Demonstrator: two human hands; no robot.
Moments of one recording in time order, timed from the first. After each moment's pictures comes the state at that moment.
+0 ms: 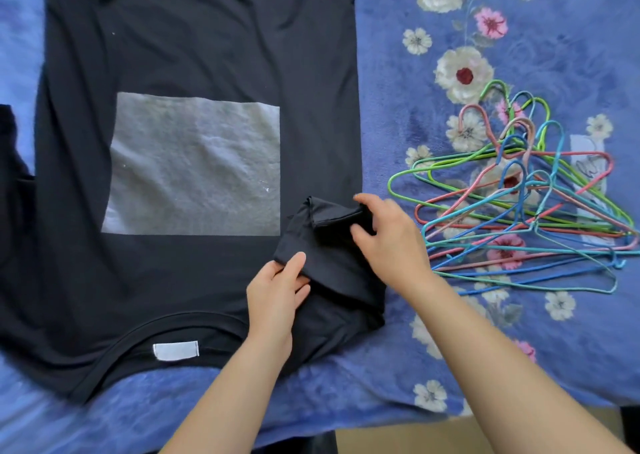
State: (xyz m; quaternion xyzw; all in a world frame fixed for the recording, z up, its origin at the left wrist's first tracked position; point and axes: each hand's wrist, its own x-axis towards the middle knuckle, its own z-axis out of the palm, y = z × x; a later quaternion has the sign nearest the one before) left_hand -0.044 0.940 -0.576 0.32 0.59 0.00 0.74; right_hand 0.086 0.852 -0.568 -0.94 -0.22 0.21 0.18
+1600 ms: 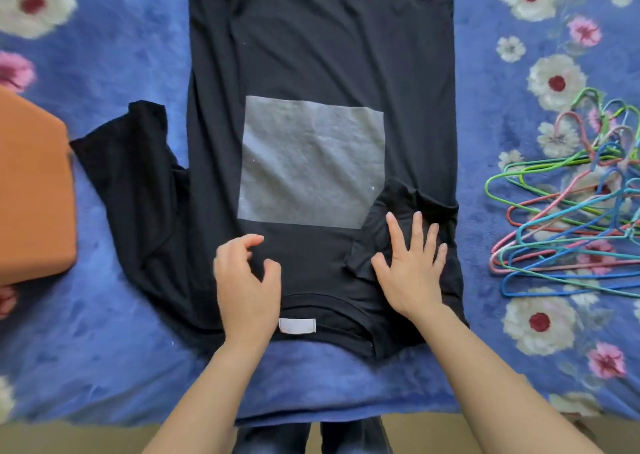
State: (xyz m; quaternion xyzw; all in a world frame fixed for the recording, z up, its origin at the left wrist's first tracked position) left_hand -0.159 1.069 -0.572 0.74 0.52 0.10 0.41; right_hand -0.022 0.906 -0.615 -0.95 -0.19 0.26 0.00
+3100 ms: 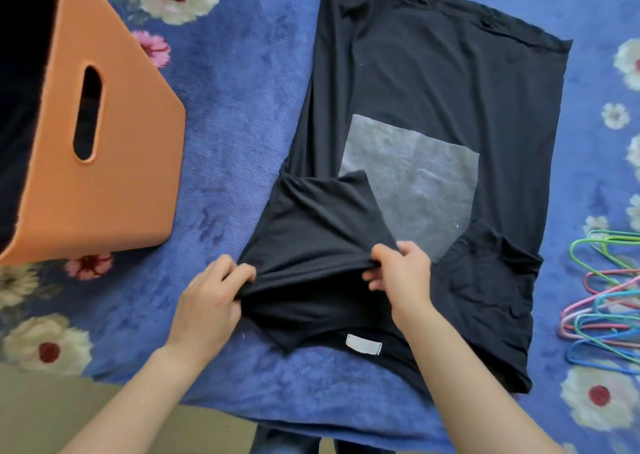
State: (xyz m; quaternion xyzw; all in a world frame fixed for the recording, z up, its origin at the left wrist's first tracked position) left_hand -0.287 1.187 -0.589 0.91 0.34 0.04 0.24; right_hand -0.073 1.062 -0.573 -0.78 0.15 0.37 0.47
